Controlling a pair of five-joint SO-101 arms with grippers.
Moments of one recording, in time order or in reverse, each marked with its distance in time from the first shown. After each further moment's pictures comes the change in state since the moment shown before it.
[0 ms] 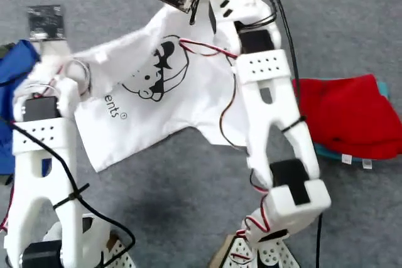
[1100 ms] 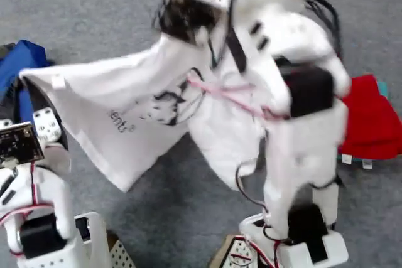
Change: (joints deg) left arm -9.5 -57.4 26.8 -11.2 -2.5; right arm -4.6 -18.4 -15.4 28.0 0.0
